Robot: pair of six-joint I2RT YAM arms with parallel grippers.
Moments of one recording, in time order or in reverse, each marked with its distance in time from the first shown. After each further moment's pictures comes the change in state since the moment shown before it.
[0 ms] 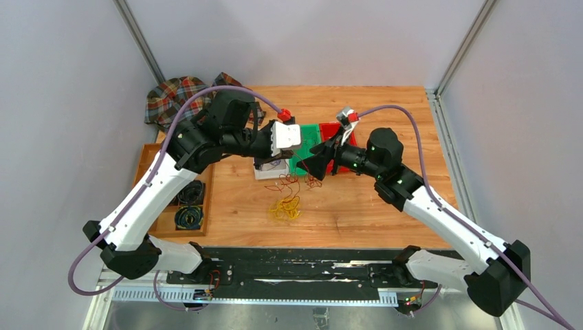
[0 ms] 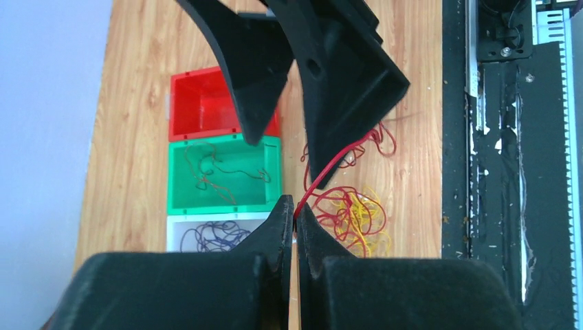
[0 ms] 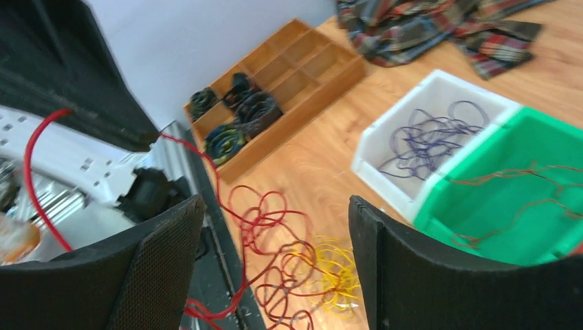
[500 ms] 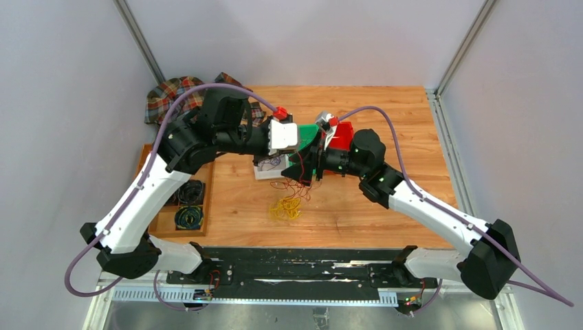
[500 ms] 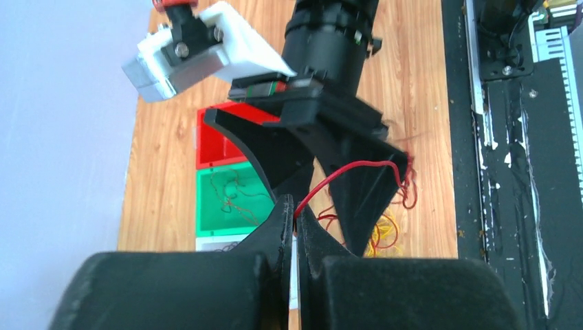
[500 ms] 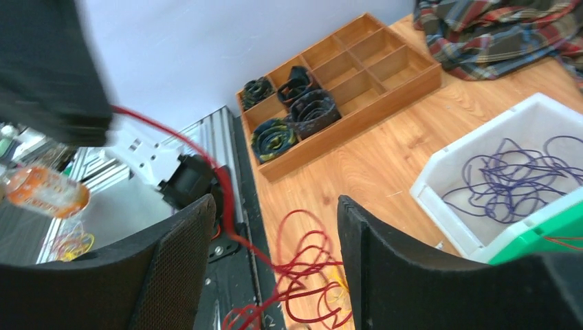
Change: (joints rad) left arm -0.024 0.000 0.080 -0.003 0.008 0.042; right arm 0.090 0.137 -0.001 0.182 -0.198 0.026
